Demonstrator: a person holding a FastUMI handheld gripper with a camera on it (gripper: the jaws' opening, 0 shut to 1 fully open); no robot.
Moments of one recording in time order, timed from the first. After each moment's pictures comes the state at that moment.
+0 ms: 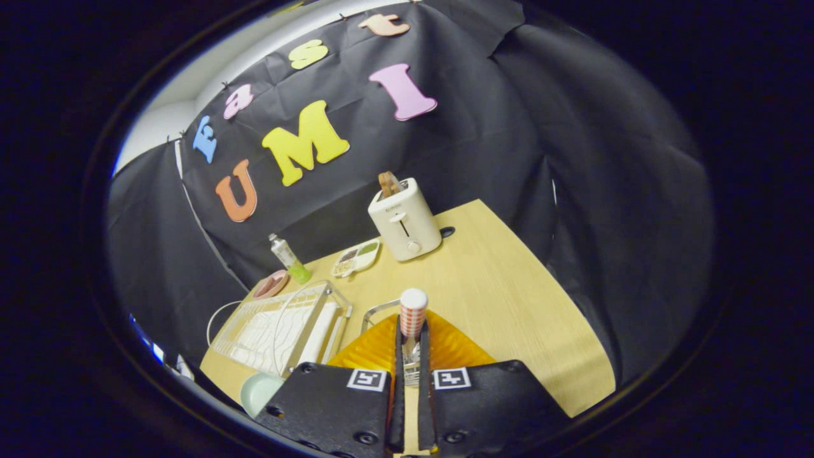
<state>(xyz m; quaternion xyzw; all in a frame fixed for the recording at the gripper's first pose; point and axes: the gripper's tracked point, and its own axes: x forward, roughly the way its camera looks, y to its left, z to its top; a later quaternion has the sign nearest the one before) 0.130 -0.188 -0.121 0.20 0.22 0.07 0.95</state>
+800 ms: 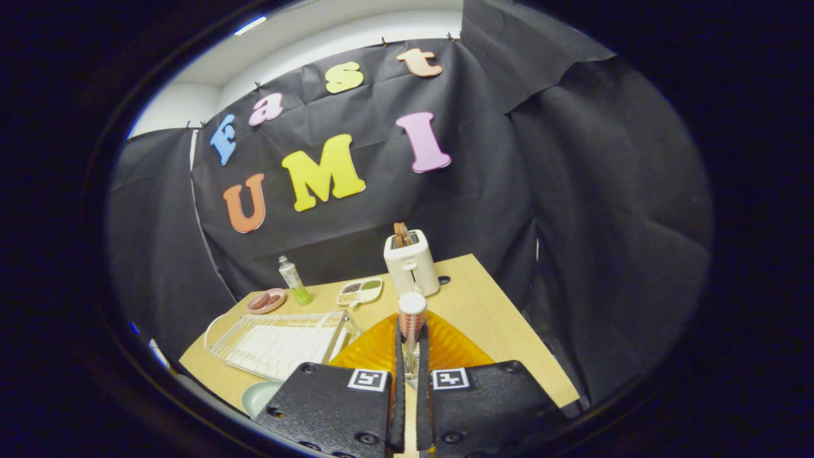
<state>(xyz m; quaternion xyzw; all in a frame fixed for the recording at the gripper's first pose) 0.061 -0.173 -0.029 0.15 0.14 0.02 0.98</state>
